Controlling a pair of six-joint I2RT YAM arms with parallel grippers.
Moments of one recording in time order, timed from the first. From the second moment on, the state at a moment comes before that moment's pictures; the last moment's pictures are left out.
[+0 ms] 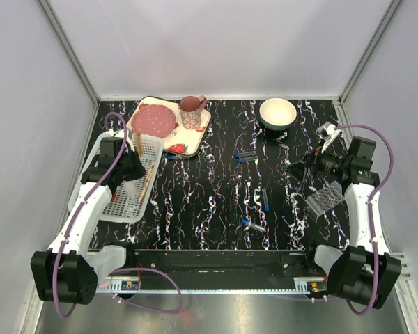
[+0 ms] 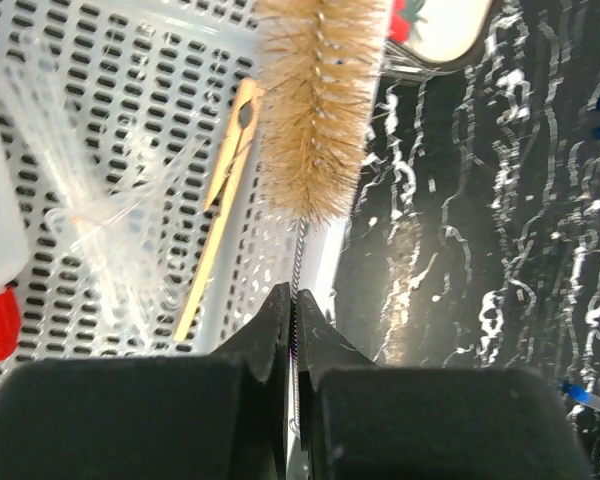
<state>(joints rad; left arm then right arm) -0.08 1.05 0.86 -0.57 0.13 -0.33 -0.29 1.06 0.85 -0.46 -1.11 -0.27</state>
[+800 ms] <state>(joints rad) -0.06 1.12 0.86 -0.63 -0.02 -0.26 -0.29 1.07 0.85 -0.46 -1.08 -0.30</state>
